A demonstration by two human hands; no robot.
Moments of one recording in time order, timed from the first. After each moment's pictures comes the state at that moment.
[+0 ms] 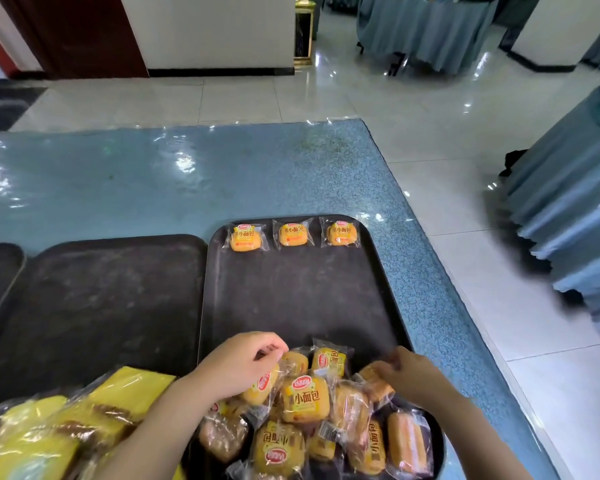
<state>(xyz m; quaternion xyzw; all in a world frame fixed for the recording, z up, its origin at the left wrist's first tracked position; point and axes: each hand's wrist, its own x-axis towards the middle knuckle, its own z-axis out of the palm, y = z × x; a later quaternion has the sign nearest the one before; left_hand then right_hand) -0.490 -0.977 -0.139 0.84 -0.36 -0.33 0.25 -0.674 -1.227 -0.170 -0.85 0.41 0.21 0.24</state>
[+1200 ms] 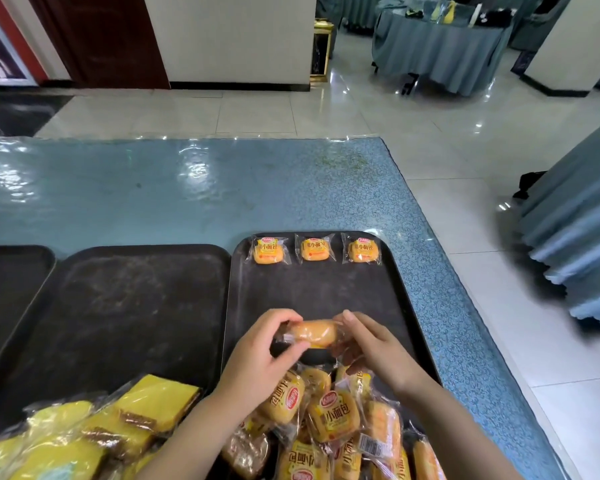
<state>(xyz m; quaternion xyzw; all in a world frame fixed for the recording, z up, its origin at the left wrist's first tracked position) -0.492 -0.970 -0.117 0.78 -0.36 -0.11 0.50 -0.593 -1.152 -0.087 -0.68 0.27 0.02 0.68</state>
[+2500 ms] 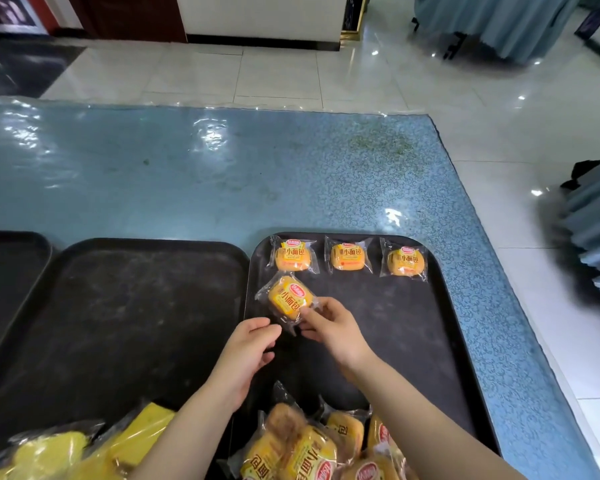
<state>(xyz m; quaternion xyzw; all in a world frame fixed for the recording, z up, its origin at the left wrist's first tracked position) -0.391 -0.977 -0.173 0.68 0.15 -0.36 0.63 -0.438 -1.136 -0.185 -0.62 0.31 0.04 0.72</state>
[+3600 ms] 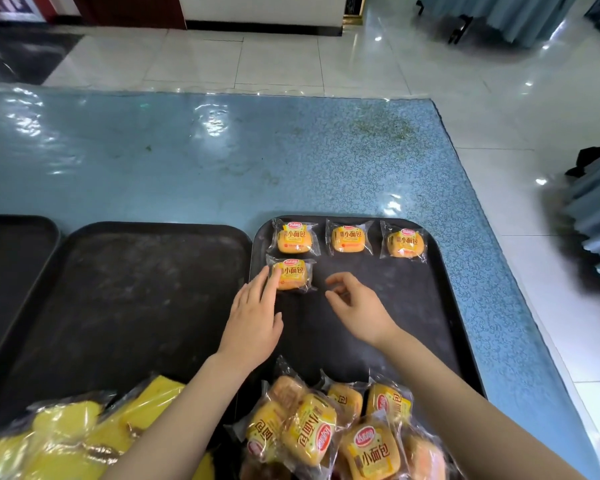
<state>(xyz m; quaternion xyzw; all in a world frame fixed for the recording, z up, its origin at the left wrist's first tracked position) -0.385 -0.975 -0.203 0.93 -0.30 -0.07 0.19 -0.458 -1.173 -0.173 -0.86 0.20 0.05 0.46</state>
